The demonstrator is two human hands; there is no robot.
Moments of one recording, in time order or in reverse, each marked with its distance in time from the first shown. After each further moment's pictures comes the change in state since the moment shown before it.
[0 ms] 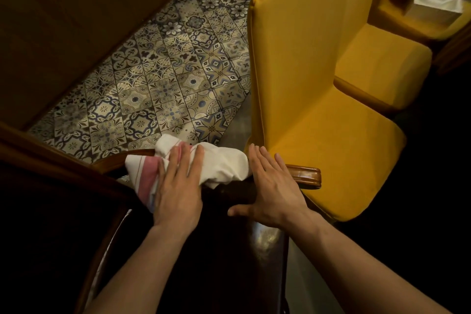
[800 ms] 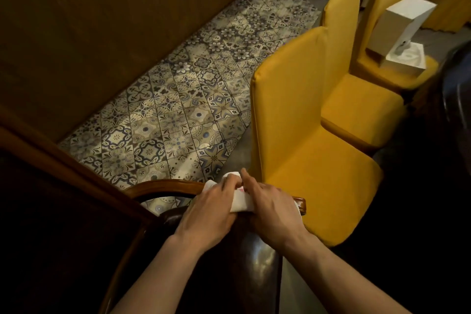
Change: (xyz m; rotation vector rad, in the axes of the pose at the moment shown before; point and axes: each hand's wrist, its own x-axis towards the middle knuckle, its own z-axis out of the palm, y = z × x) left_hand -0.013 0.052 -0.133 -0.348 -0.133 0.213; right_hand -0.040 -0.058 -0.090 -0.030 0.204 -0.094
